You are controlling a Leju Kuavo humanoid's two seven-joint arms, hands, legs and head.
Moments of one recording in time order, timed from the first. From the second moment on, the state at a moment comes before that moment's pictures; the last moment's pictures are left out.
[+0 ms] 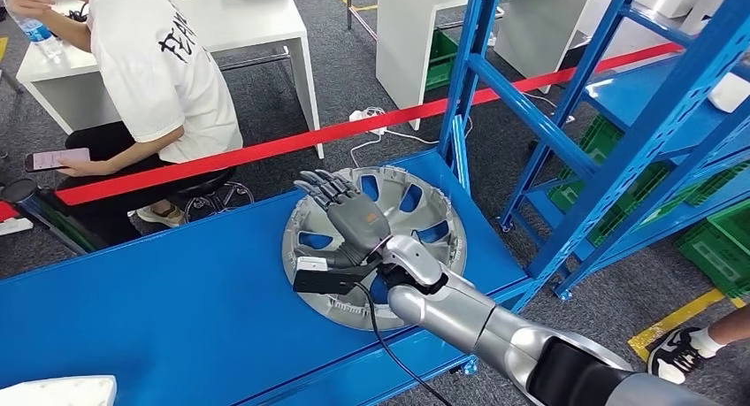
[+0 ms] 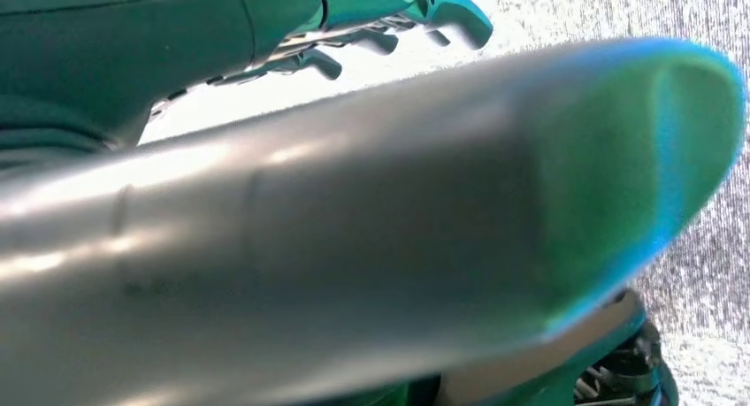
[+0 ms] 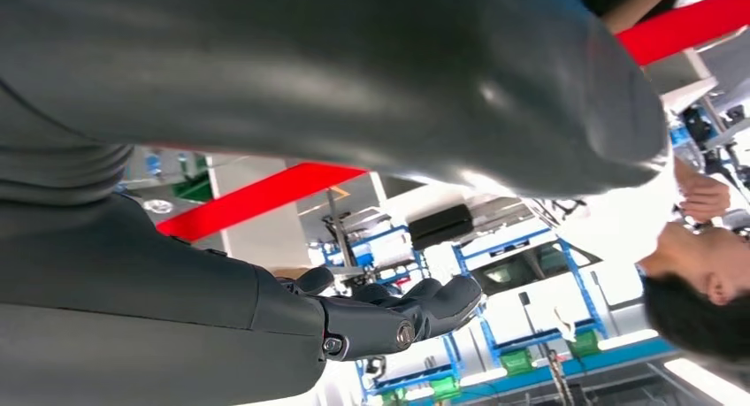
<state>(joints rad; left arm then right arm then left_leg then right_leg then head) -0.07 -0.11 0.64 -0.18 -0.74 0.06 0.02 -0.35 -0.20 0.59 -1.22 0.83 -0.04 -0.01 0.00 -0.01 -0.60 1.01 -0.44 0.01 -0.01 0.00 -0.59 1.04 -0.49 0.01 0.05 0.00</state>
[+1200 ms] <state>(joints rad) -0.07 -0.10 0.66 -0.18 -0.74 0.06 0.01 -0.40 -0.20 0.60 -1.12 0.78 -0.06 -0.05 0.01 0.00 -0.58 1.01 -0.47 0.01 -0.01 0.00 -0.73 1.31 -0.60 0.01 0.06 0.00</state>
